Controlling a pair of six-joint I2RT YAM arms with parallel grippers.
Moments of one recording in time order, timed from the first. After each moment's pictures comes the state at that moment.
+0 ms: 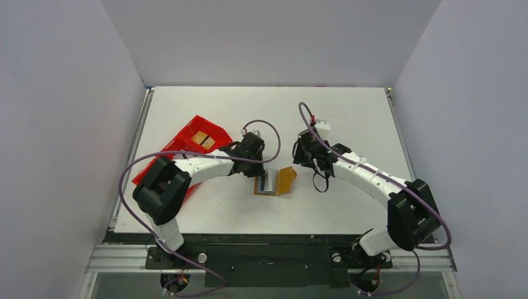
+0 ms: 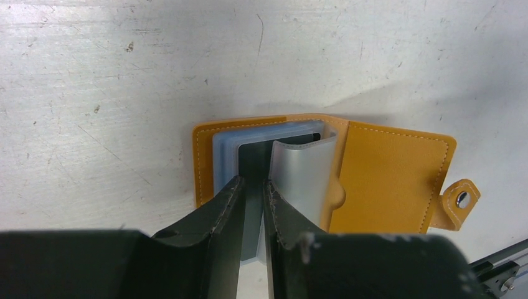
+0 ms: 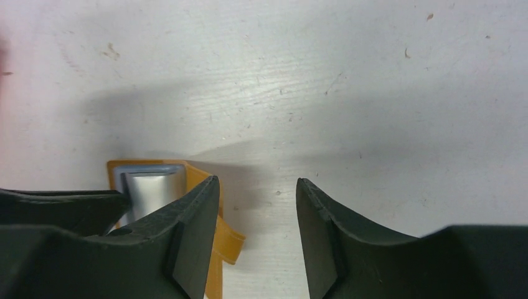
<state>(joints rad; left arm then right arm) -0.72 1.77 1.08 -0.29 -0.03 -0.77 0.59 1.48 0.98 -0.44 0.30 0.66</state>
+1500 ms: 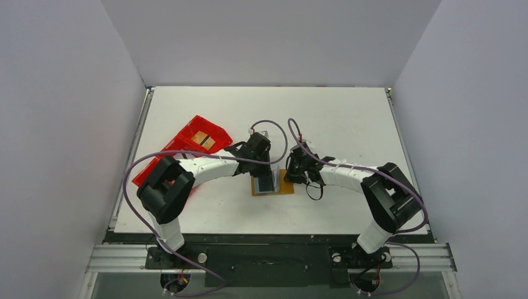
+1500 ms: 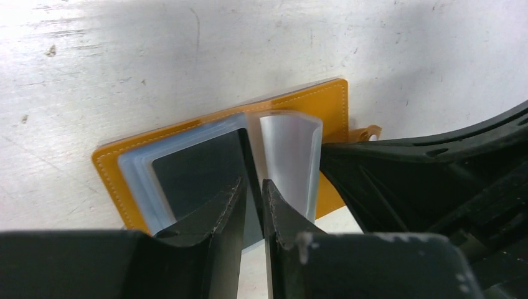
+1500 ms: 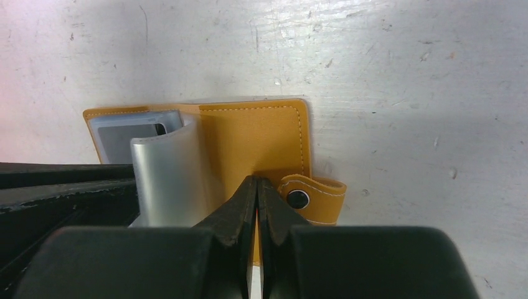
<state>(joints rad) -0.76 1.79 1.12 -0.28 -0.01 -0.77 0.63 1.64 0.83 -0.16 0.02 0.77</state>
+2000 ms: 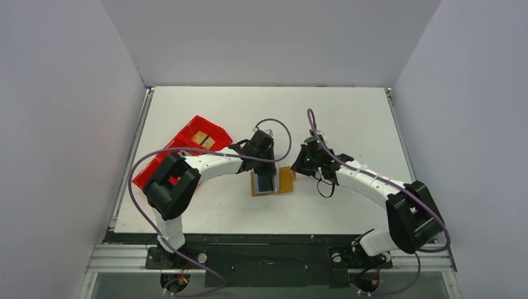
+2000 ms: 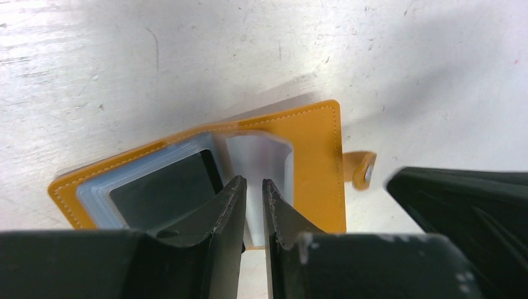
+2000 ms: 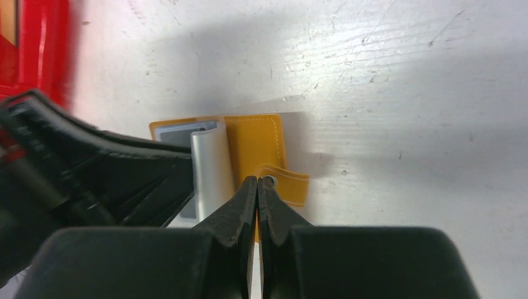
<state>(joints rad) -0.77 1.85 1.18 -0.26 0.05 -0.77 0.55 1.47 0.82 -0.21 -0.01 0.77</state>
